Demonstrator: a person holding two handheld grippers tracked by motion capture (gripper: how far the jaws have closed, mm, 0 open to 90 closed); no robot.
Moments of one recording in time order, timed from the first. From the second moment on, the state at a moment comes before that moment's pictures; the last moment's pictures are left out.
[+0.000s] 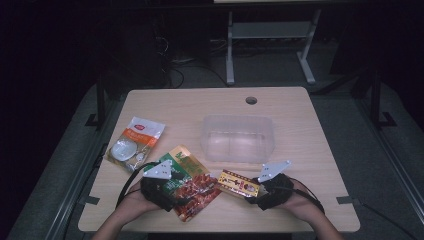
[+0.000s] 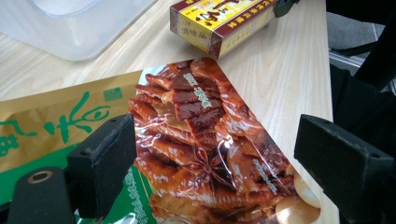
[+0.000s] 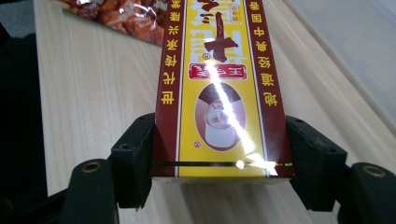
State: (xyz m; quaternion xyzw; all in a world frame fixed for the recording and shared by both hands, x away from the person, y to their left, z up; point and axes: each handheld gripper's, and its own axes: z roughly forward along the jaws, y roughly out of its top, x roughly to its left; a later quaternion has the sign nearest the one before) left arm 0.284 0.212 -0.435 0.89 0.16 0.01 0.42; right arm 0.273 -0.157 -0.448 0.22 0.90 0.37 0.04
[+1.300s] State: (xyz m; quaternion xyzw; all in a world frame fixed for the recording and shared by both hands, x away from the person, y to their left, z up) left arm 0.332 0.167 -0.413 0.90 0.05 -0.04 0.44; right arm 0.316 -0.127 -0.415 0.09 0.91 0.40 0.01
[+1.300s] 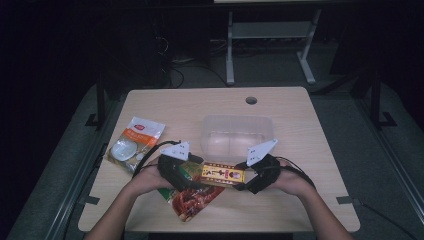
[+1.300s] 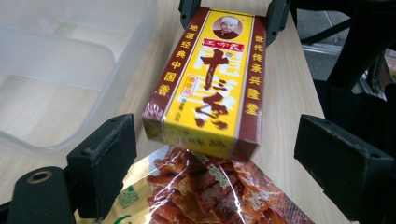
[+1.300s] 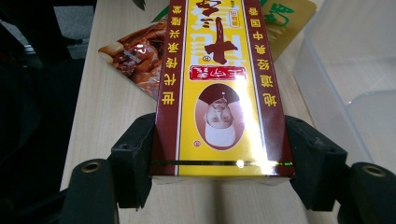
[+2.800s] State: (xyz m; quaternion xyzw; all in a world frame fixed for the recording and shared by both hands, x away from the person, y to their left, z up) left arm 0.323 0.157 -0.420 0.92 0.03 -0.06 0.39; right arm 0.289 -0.143 -0.414 0.15 0.90 0.41 0.04
